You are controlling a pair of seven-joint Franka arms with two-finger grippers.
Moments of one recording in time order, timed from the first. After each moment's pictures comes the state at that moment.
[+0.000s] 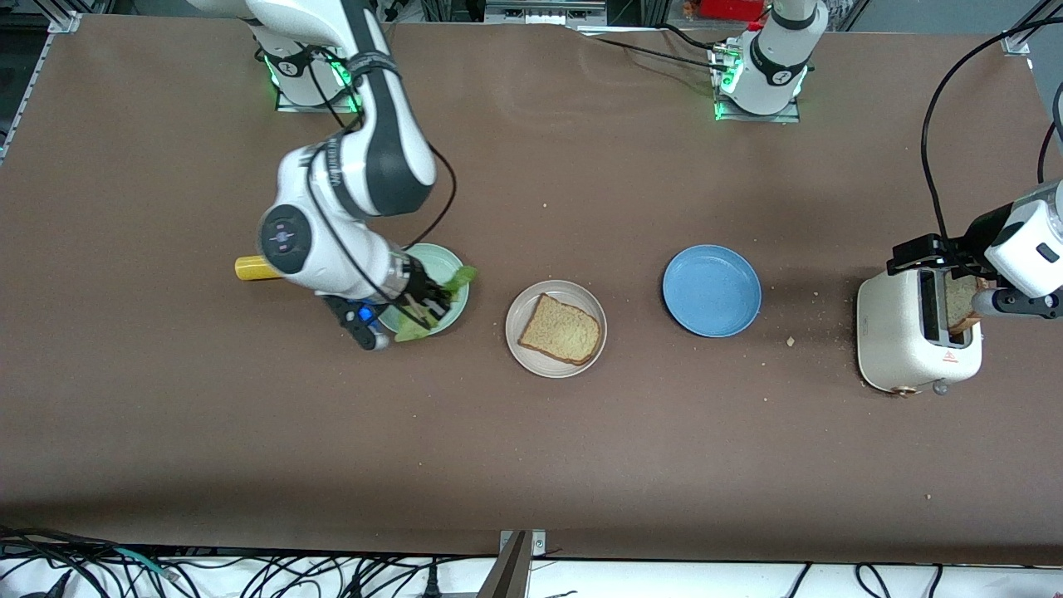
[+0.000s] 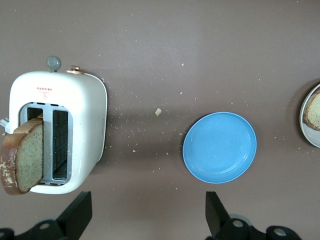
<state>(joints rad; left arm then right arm) 0.17 0.22 -0.12 -1.53 -0.04 1.63 0.07 1.04 0.68 -0.71 -1.45 0.81 1.94 1.00</state>
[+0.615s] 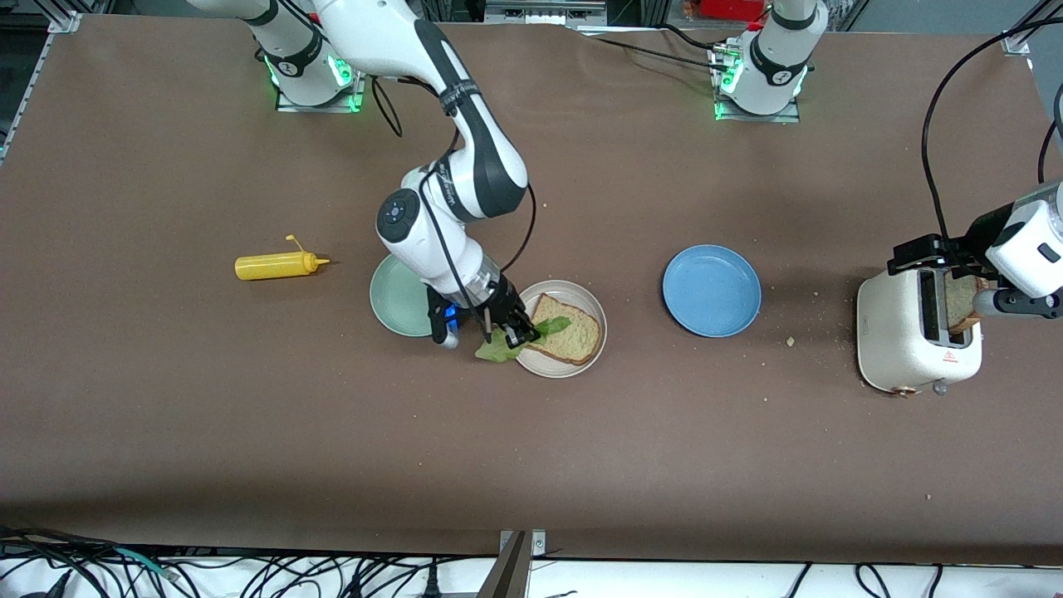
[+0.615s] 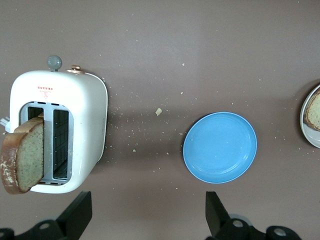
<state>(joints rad) 0.17 0.22 -0.12 -1.53 -0.04 1.63 0.07 1.02 0.84 -0.49 -1.38 0.98 2.48 1.36</state>
